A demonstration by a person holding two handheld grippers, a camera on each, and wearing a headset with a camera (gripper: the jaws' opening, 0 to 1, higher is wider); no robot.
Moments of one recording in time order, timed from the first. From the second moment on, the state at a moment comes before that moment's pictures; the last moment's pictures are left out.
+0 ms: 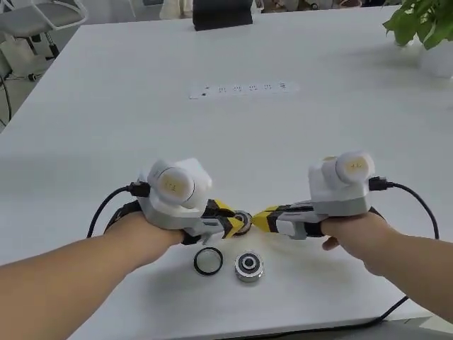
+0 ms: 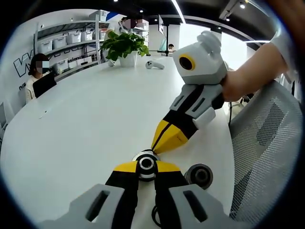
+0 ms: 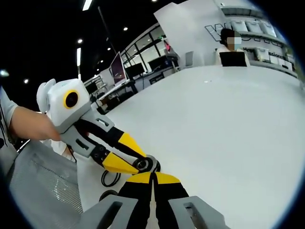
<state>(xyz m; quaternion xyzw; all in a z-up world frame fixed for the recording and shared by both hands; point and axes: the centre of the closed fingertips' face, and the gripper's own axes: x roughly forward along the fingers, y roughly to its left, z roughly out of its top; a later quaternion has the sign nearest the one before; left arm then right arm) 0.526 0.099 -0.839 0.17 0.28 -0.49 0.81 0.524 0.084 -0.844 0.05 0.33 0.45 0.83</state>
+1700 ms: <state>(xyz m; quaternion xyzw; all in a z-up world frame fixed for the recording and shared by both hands) 0.526 0.099 -0.840 0.17 0.28 -0.48 0.81 0.517 0.094 -0.834 0.09 0.33 0.47 0.82</state>
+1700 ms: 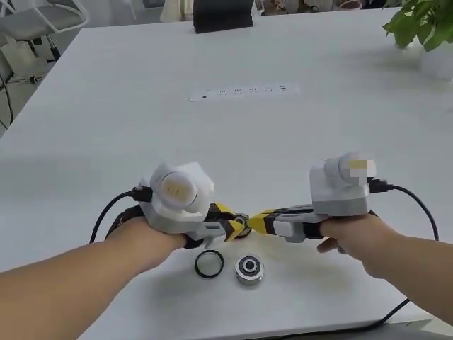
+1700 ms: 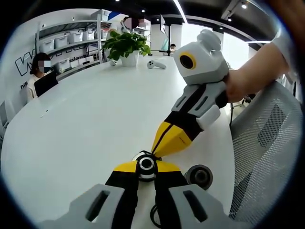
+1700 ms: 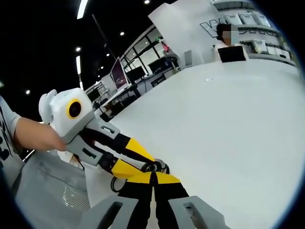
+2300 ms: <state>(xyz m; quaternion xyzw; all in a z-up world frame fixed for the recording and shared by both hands) 0.525 0.098 -0.840 0.17 0.28 -0.48 0.81 0.515 0.100 -0.829 0.10 0.31 0.49 0.81</state>
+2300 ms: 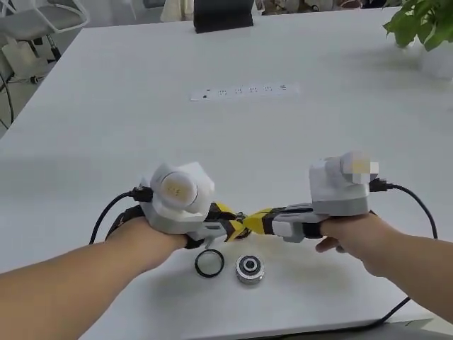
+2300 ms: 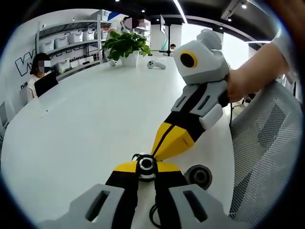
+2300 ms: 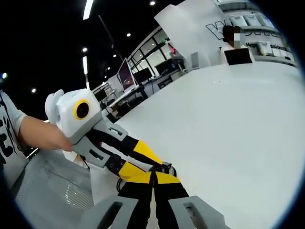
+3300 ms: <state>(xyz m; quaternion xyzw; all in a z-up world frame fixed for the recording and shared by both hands) 0.525 0.098 -0.839 0.15 0.28 -0.47 0.82 0.508 0.102 -0.820 0.14 0.32 0.49 0.80</state>
